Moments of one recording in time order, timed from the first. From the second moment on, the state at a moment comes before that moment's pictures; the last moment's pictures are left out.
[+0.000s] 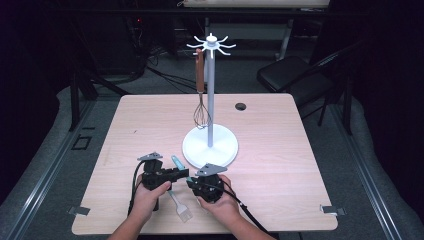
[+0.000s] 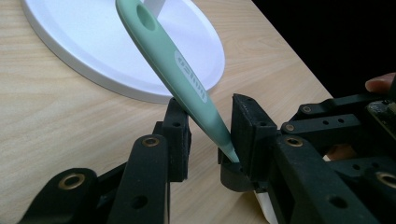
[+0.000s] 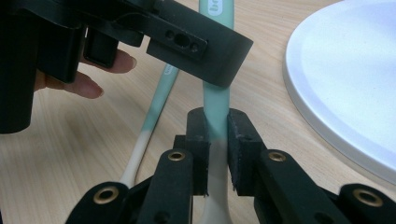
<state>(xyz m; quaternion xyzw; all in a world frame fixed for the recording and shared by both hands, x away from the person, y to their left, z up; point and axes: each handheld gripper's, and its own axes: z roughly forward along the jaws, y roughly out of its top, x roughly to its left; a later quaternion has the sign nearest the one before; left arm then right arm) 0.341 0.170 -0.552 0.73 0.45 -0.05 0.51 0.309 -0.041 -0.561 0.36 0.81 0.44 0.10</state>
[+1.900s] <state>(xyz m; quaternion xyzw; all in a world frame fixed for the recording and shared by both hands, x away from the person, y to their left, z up) 0.351 0.115 -0.441 0.84 0.27 -0.01 0.48 0.304 -0.194 -0.551 0.45 0.76 0.45 0.16</state>
